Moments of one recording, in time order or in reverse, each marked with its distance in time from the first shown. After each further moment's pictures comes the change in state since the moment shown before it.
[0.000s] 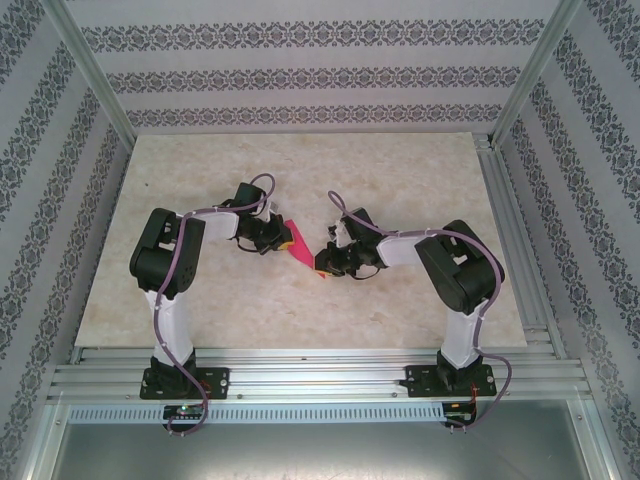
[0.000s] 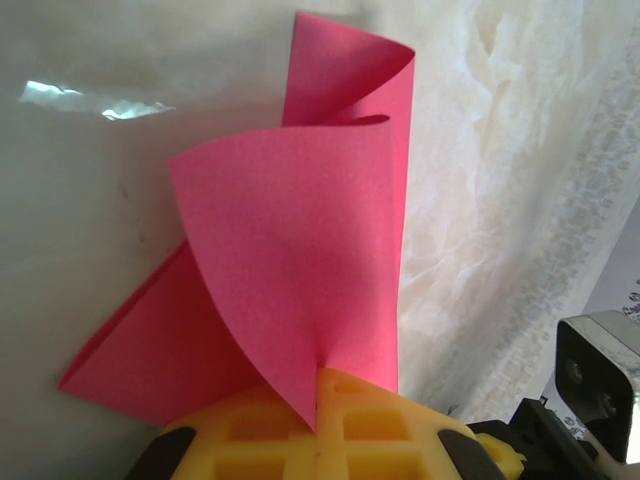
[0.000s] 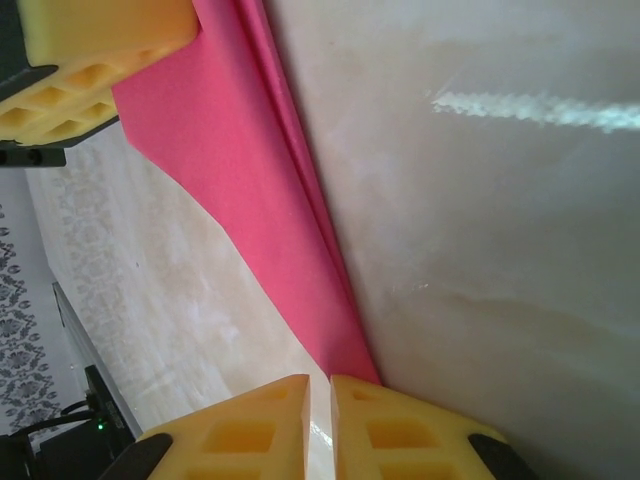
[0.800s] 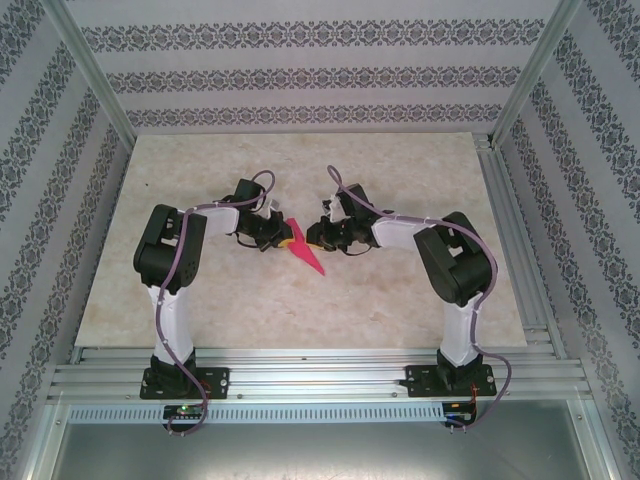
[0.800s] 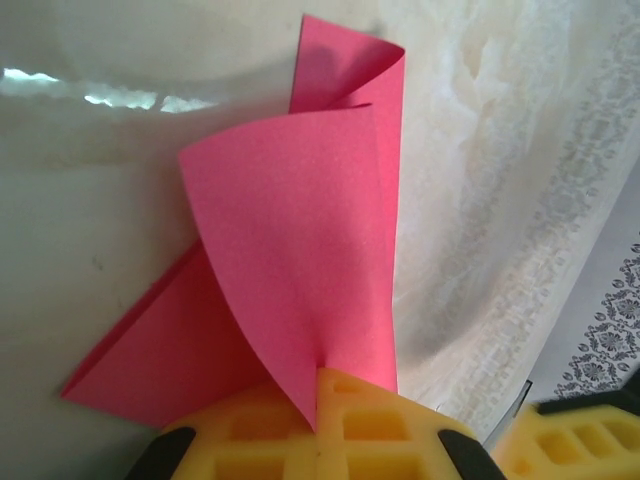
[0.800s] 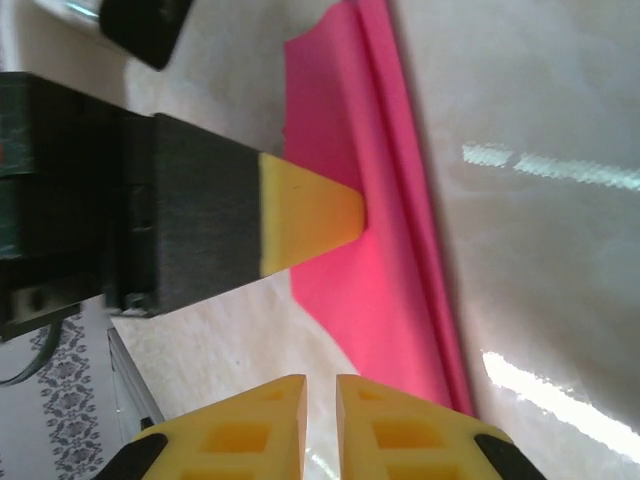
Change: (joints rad) left arm 0.018 0.048 0.066 -0.045 0.052 0.030; right arm -0.030 0.080 0.235 -0.055 -0.010 0.026
